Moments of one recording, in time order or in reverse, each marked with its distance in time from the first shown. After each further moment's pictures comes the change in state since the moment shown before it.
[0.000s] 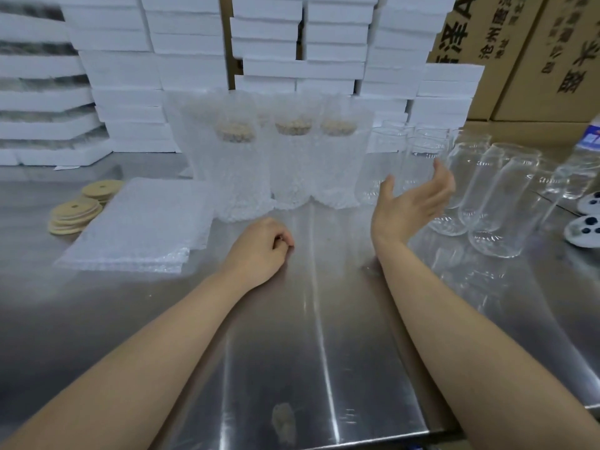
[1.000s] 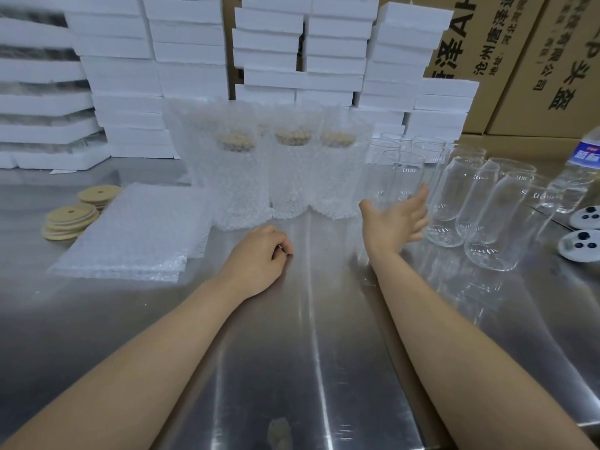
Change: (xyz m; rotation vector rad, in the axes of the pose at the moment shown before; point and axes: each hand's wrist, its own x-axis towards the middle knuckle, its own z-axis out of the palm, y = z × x) left_hand 0.002 -0.002 0.000 0.040 -0.025 0.056; right_hand -0.004 0.006 0.009 -0.100 -0.286 0.242
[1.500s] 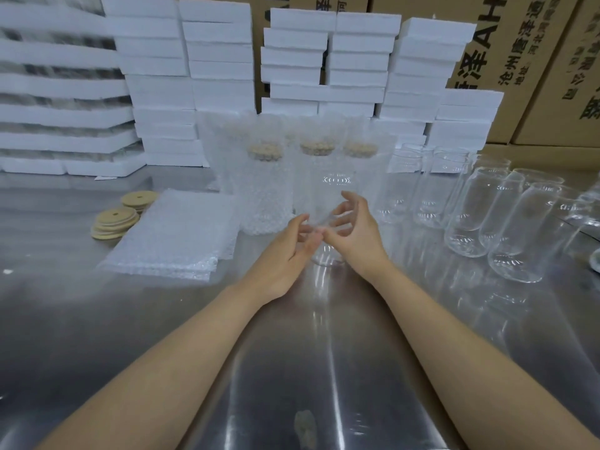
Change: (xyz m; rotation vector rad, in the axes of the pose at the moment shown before) left_hand -0.013 0.011 -0.009 -0.443 -0.017 -0.076; right_hand -0.055 -0.022 -0.005 0.363 -0.796 -0.337
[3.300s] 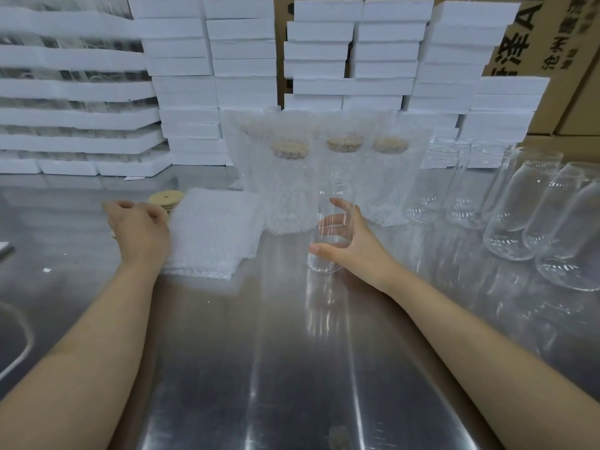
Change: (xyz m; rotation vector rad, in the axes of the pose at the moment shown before) left_hand -0.019 -0.098 -0.178 0.521 0.958 -0.358; right_hand -0.002 0.000 0.029 0.093 -0.366 0.061
